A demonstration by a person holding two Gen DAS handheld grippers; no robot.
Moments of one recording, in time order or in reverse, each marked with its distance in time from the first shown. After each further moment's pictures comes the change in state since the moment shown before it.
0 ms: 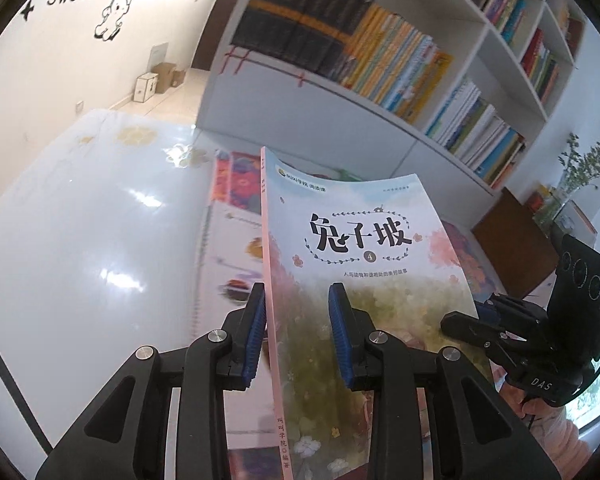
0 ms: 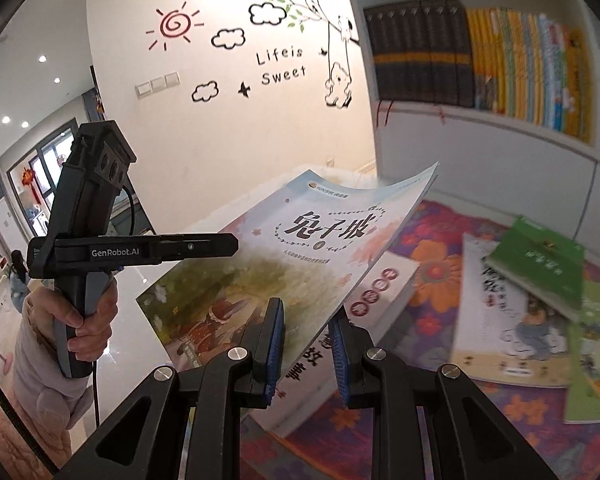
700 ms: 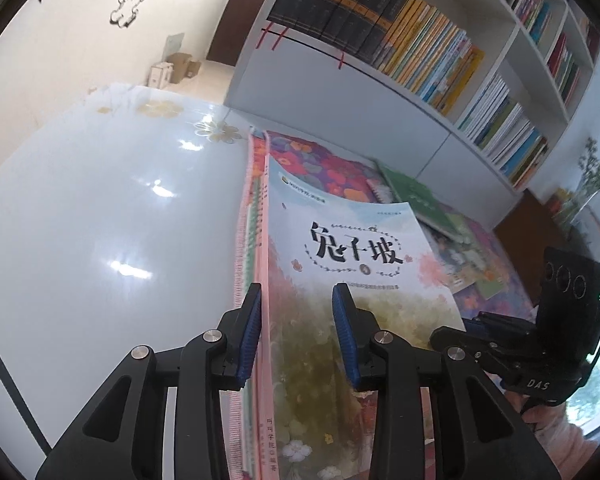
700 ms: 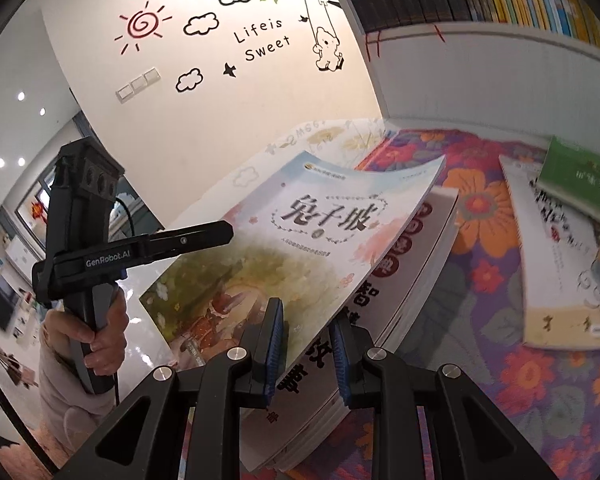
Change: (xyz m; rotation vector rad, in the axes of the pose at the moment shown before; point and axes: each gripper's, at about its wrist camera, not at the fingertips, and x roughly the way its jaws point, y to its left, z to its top) left arm 0.027 0.042 -0.023 -0.027 0.011 0.045; right arm 0.074 -0.025 -0.026 0.174 0.091 0.104
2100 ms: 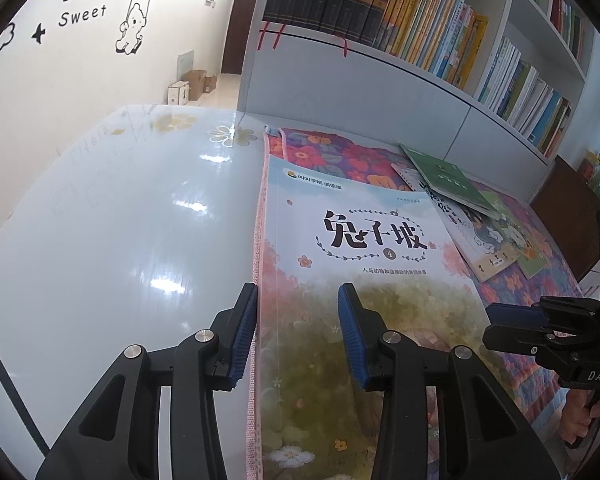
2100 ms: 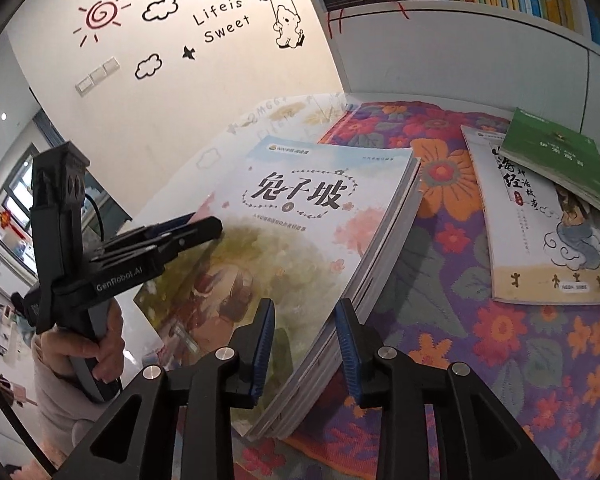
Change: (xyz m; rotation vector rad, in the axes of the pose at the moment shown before) left arm 0.013 -0.017 -0.007 0.103 -0.007 0.153; right arm -0.009 0.006 0.001 0.061 0.094 -0.147
